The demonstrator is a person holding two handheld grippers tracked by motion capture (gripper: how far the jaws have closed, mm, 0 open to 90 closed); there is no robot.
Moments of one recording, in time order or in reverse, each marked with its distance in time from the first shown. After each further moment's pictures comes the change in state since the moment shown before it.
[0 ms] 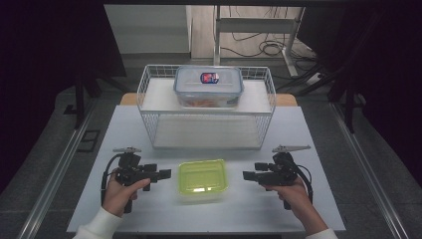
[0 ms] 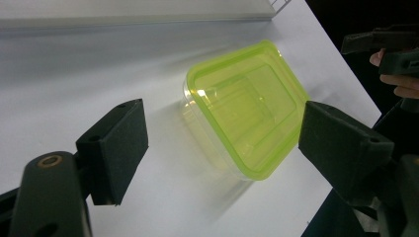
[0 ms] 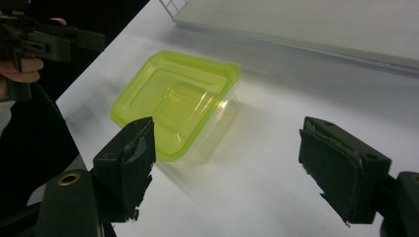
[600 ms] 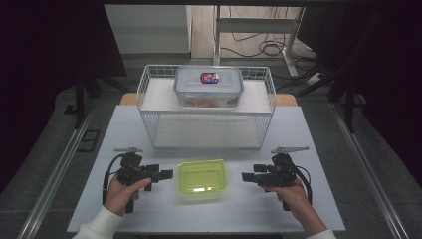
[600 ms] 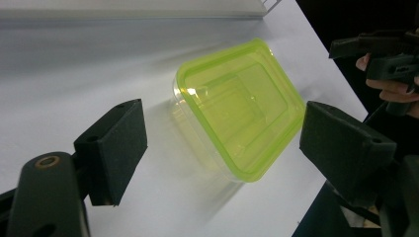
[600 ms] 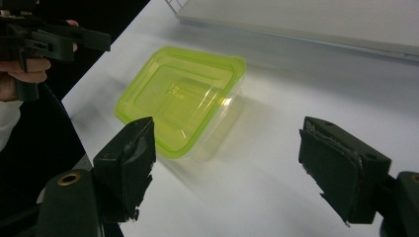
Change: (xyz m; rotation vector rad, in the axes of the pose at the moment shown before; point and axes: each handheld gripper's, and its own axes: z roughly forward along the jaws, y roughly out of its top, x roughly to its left) left arm 0.002 0.000 0.007 0.006 -0.049 -0.032; right arm 0.001 -0.003 0.003 0.010 0.016 0.018
